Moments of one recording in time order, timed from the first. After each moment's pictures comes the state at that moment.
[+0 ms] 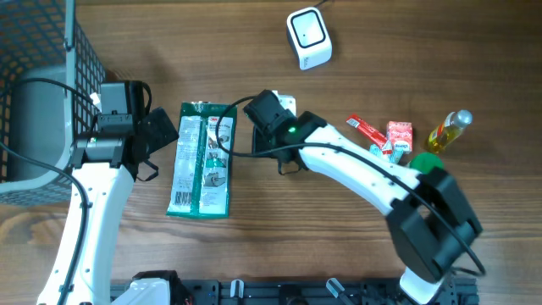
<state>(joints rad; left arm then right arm) 0.02 1.30 1.07 -0.87 -0.24 -0.46 0.76 1.90 1.34 -0.64 0.11 0.74</state>
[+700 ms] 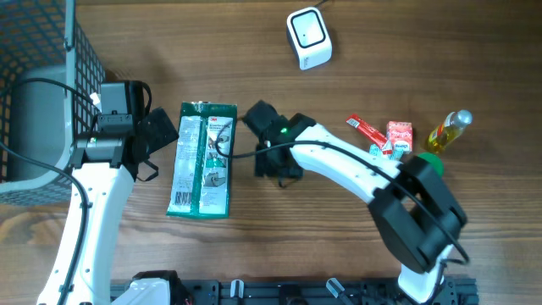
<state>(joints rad) 0.02 1.30 1.07 -0.87 -0.24 -0.46 0.77 1.93 1.35 -0.73 -0.10 0.77</state>
